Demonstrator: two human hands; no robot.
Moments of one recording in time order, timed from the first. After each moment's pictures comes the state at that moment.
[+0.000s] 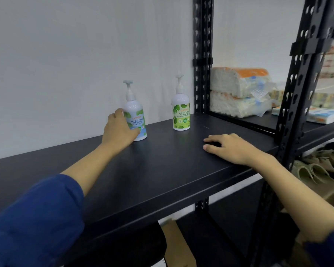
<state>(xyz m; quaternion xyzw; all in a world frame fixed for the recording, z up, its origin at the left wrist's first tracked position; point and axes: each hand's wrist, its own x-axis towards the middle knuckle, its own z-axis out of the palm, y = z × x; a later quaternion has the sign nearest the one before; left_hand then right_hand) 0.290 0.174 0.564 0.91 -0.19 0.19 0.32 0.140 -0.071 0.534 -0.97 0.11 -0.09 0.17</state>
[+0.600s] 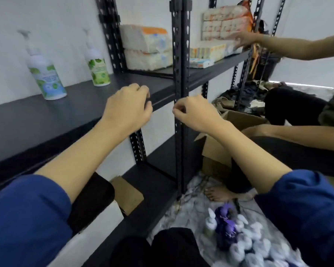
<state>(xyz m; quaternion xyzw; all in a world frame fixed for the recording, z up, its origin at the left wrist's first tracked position) 0.073 0.119 0.534 0.78 -0.54 0.26 0.16 -0.048 -0.019 0.504 -0.93 0.23 -0.25 0.10</state>
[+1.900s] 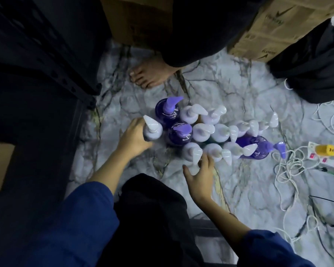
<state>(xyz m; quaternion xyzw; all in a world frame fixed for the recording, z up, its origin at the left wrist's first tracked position) -0.011 -0.044 -0.030 0.72 -0.56 -0.41 0.07 -0.217 0.043 -0.038 -0.51 0.75 -0.22 0.36</state>
